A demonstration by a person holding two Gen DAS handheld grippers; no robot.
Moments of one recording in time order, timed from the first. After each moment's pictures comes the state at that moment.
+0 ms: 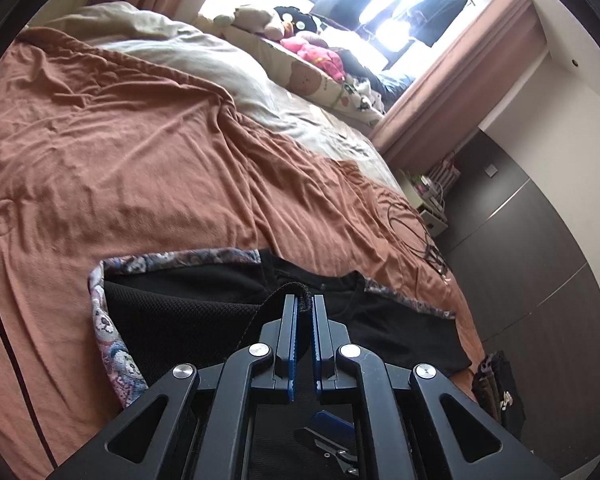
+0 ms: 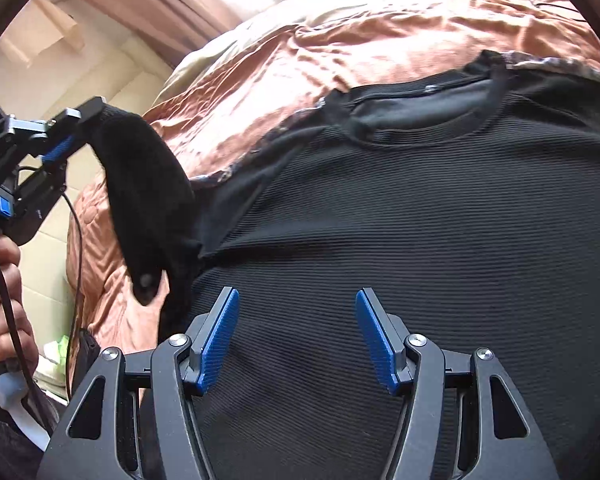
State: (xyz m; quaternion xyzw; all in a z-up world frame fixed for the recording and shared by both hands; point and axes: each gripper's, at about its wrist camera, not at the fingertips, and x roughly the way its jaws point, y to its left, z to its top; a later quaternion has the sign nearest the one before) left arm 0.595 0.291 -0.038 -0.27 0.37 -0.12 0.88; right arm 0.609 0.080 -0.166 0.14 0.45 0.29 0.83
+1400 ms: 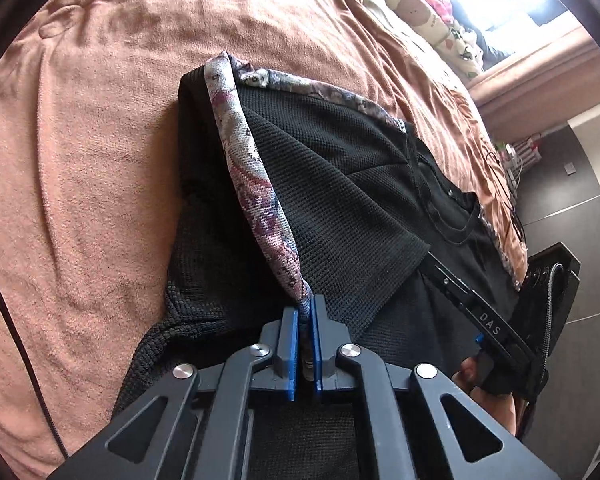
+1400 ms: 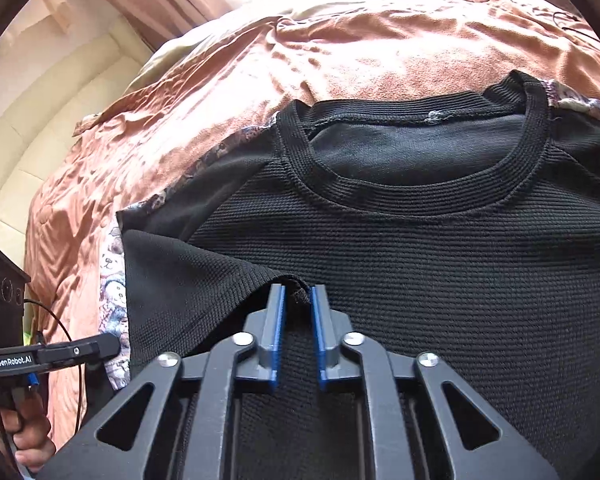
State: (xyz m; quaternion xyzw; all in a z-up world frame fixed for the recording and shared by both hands) left arm 0.567 0.324 -0.177 -0.33 0.51 -0.02 0.80; right arm 0.697 0.115 -0.202 0.09 0.45 0.28 0.84
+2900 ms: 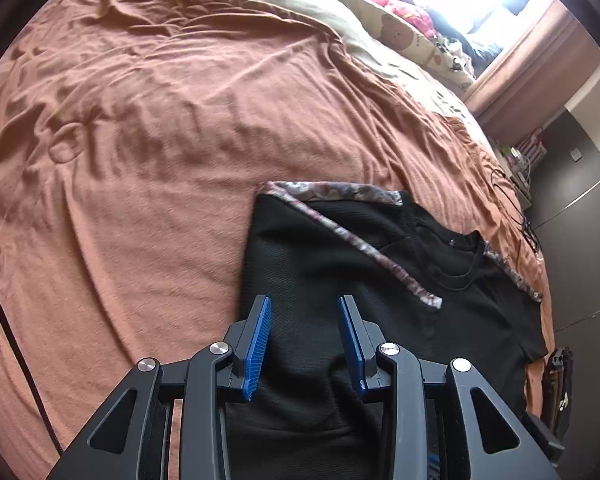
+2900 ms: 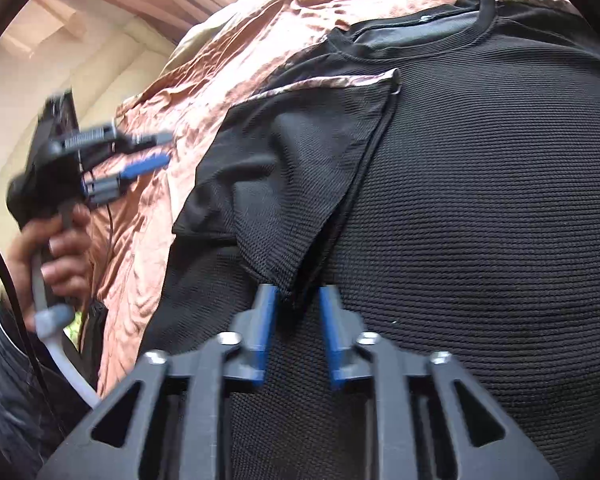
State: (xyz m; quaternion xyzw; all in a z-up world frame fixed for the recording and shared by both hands) left arm 0.589 0.358 -0.123 -0.25 0.47 0.02 0.84; right arm 0.584 0.085 -0.197 0.17 0.49 0.31 0.80
